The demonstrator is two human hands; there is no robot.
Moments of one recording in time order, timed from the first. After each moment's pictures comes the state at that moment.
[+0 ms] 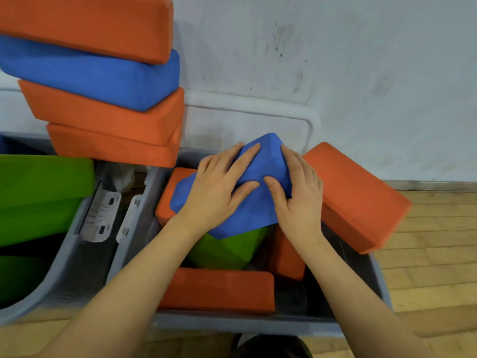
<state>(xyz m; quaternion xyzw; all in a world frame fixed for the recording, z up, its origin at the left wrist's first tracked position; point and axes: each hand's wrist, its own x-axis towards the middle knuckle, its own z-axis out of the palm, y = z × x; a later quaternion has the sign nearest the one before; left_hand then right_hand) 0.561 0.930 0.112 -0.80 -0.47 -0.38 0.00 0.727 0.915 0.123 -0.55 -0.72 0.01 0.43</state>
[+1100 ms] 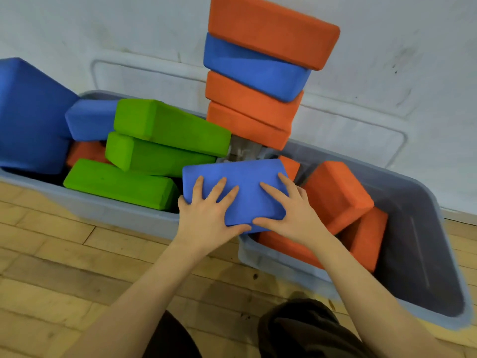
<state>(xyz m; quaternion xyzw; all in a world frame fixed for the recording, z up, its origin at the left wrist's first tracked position) 0.386 0.743 0.091 -0.67 -0.73 -0.14 0.06 0.579 0.820 0.101 -0.47 -0.84 0.24 0.14</state>
